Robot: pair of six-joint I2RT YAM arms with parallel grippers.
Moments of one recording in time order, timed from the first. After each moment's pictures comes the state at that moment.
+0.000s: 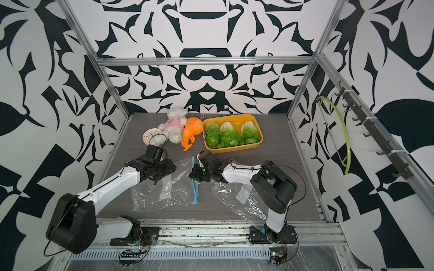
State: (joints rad) left arm -0.40 1.24 0.80 -0.54 0.07 -0.76; right arm 0.84 1.74 0.98 0.05 -0.37 1.04
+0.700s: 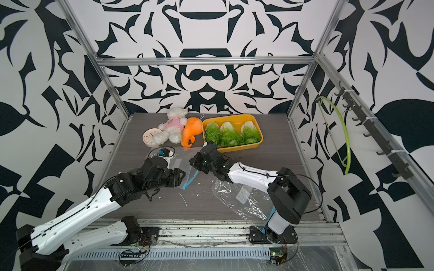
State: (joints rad) left arm -0.90 0.96 0.88 -0.72 -0.13 -0.71; right arm 0.86 1.61 1.00 0.07 -0.12 1.27
